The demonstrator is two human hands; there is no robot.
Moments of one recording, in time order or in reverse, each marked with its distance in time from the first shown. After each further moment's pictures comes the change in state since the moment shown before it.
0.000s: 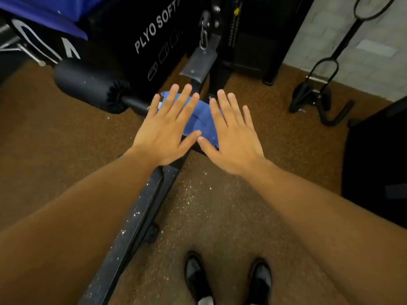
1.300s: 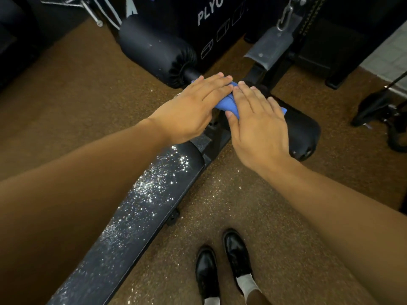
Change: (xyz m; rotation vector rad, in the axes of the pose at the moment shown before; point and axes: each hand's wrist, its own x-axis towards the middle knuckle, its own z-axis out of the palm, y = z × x) left_hand -0.034 -0.093 0.013 -0.274 -0.017 0.082; right_hand 0.057 -0.078 0.056 0.038 0.154 -0.143
